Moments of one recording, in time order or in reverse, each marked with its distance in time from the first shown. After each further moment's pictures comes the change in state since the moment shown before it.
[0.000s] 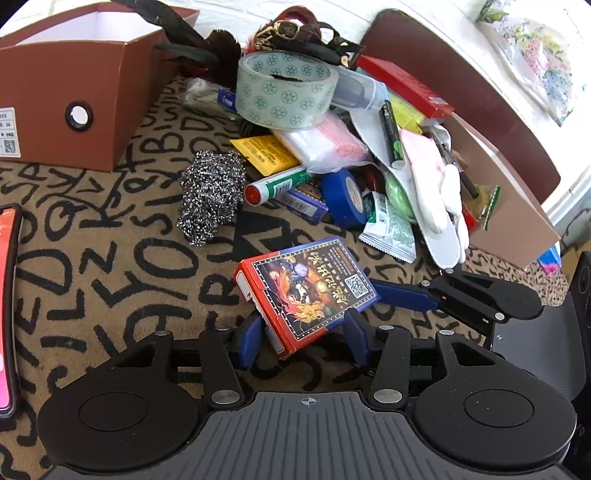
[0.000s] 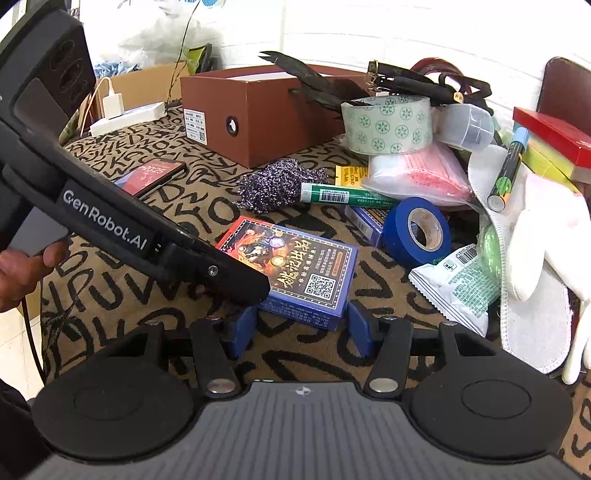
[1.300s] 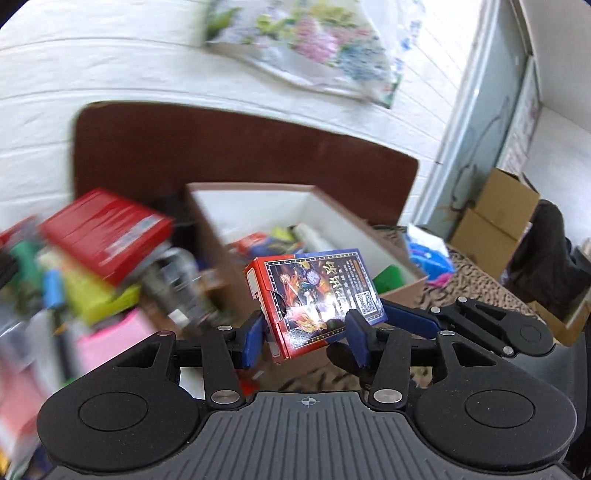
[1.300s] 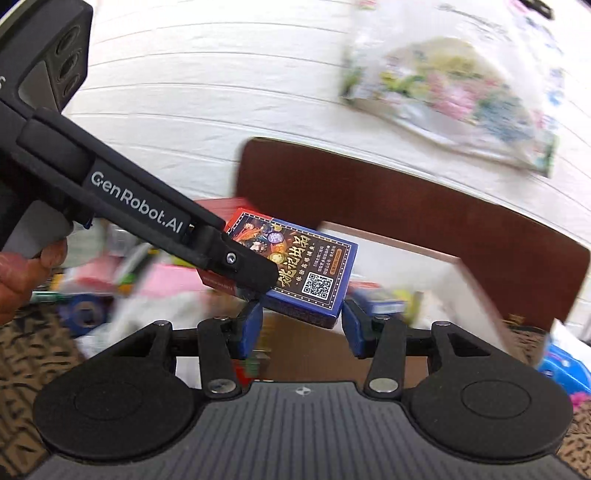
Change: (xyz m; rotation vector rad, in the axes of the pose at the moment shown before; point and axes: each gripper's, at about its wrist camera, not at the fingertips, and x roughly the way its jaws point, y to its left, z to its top) left arm 0.078 -0.282 0.118 0.464 -0.143 -0.320; right arm -0.177 -0.161 -0.015 0.187 -0.262 -0.652
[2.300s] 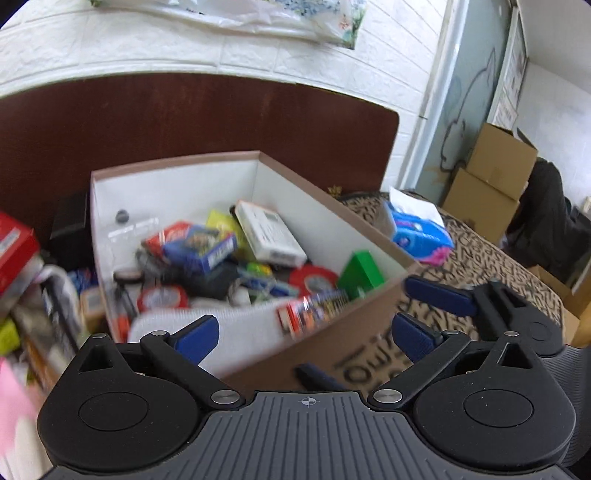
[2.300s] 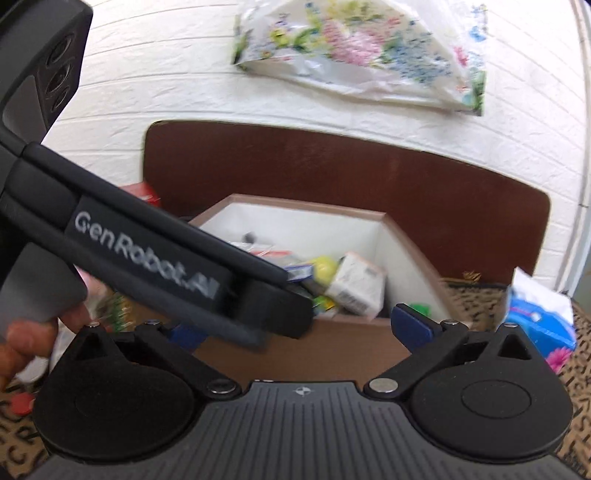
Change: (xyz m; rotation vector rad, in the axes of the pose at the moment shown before) left arm 0.098 -0.055 -0.012 0.095 0.081 0.009; right arm 0.026 -0.063 -0.042 0.127 0.015 -0.114
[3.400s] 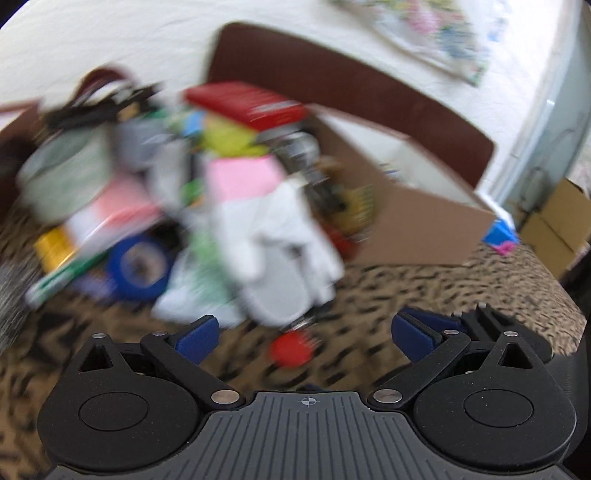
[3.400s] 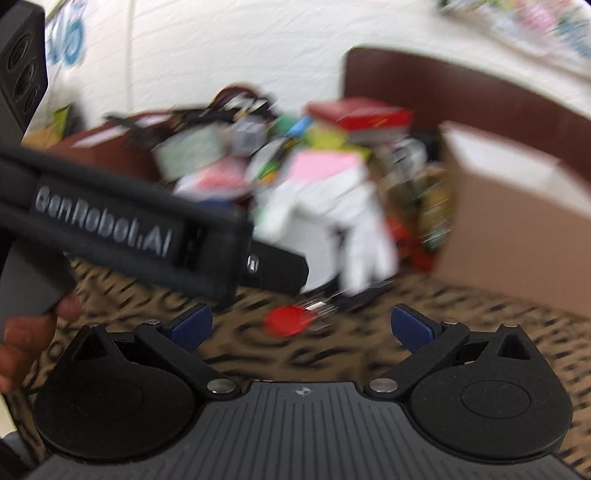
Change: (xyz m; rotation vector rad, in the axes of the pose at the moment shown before) left arm -0.174 0.102 -0.165 -0.356 -0.010 0.234; right arm -0.046 0.185 -0.048 -0.090 0.237 0.371
